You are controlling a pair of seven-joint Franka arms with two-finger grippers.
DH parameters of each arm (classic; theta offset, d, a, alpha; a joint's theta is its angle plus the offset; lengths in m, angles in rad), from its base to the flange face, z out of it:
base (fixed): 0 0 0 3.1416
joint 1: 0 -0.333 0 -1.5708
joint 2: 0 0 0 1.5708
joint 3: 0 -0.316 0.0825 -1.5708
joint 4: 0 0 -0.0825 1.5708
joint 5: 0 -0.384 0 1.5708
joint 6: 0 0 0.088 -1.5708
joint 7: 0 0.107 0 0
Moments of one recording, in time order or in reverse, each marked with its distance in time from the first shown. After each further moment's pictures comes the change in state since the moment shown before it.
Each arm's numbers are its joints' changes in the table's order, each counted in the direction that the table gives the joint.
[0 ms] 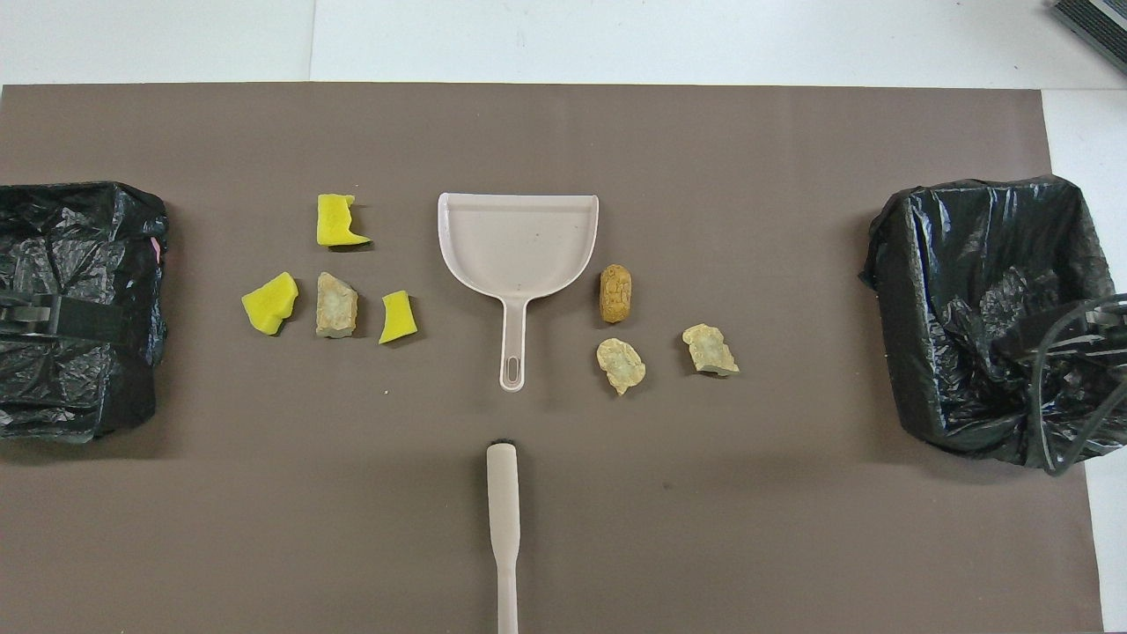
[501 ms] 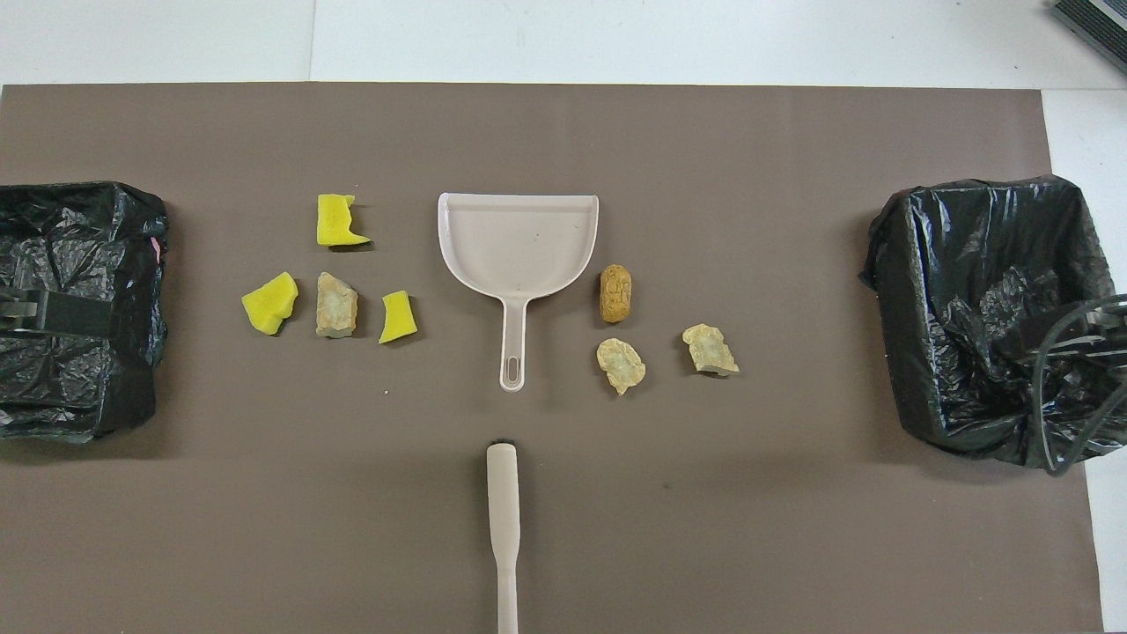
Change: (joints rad) left arm 0.000 -0.001 0.001 0.016 0.015 -0.011 0.000; right arm 0.003 0.000 0.004 -0.001 0.002 0.001 0.000
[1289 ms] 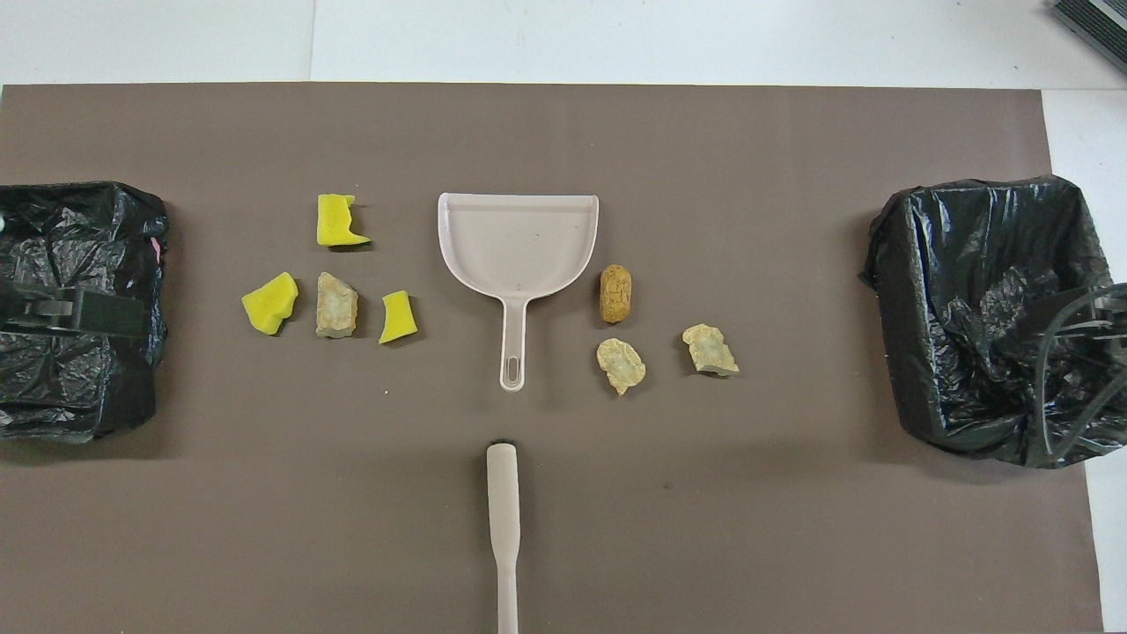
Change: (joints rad) left arm 0.033 -0.003 0.018 -0.036 0.008 -0.020 0.000; right arm -0.001 0.000 -0.001 -0.003 0.011 -0.080 0.000
